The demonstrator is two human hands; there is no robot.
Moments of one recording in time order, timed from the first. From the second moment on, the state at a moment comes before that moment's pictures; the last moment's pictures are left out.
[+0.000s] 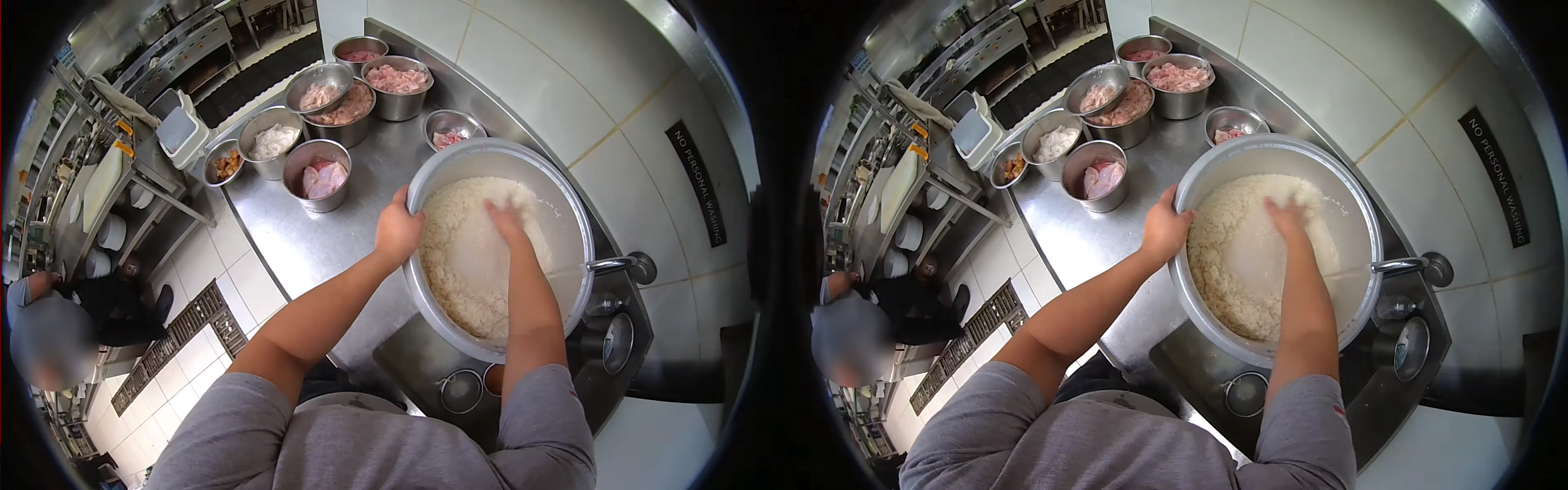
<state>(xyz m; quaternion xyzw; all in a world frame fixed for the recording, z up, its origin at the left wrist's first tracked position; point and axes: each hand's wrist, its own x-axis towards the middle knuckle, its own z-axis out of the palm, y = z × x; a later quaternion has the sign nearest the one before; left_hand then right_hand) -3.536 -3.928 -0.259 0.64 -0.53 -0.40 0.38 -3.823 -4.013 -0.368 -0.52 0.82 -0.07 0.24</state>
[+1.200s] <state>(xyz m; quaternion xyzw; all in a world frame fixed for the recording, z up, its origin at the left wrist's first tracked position) -3.537 -3.932 -0.269 0.63 -0.54 -0.39 0.40 -3.729 -4.017 -0.330 -0.66 0.72 0.03 0.24</state>
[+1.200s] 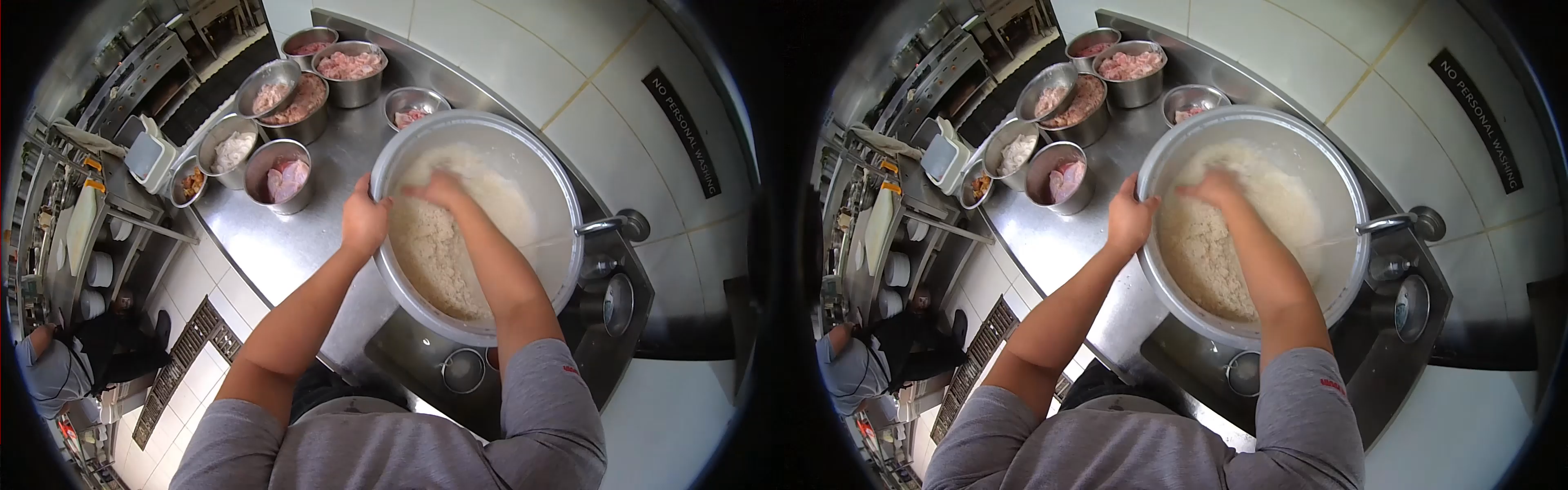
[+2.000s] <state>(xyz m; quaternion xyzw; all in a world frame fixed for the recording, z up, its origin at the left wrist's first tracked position) -3.537 -3.933 -0.271 0.63 -0.54 -0.39 0.40 -3.958 -4.002 -0.346 -0.54 0.82 0.14 0.14</state>
